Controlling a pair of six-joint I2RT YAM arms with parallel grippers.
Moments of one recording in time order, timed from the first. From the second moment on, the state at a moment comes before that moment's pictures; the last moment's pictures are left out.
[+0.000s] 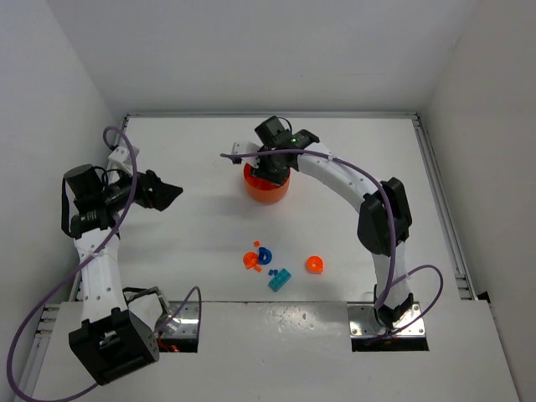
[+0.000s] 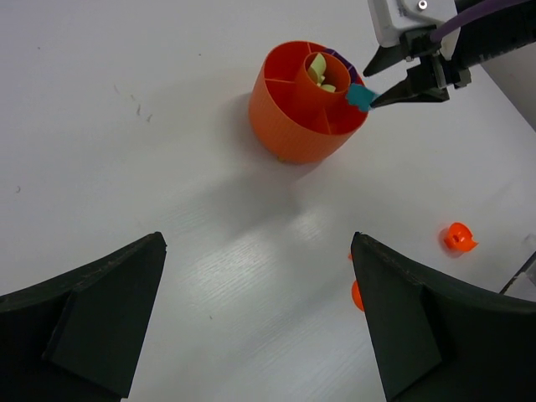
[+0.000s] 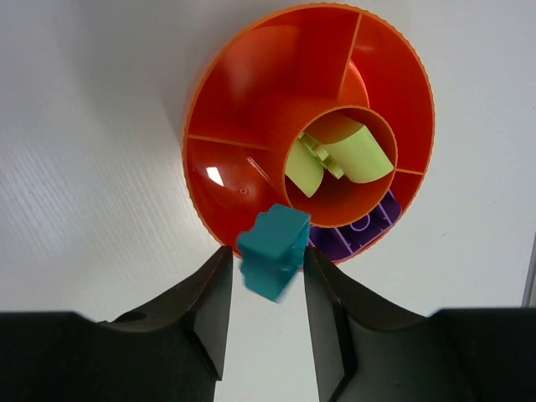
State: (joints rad) left arm 0.44 0.95 0.84 -0.37 1.03 0.12; right arm 0.67 2.04 1.82 -0.81 -0.03 -0.73
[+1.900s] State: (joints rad) left arm -1.20 1.79 1.15 -0.59 -0.03 -0.02; right arm 0.08 1.55 1.28 -0.69 -0.21 -0.16
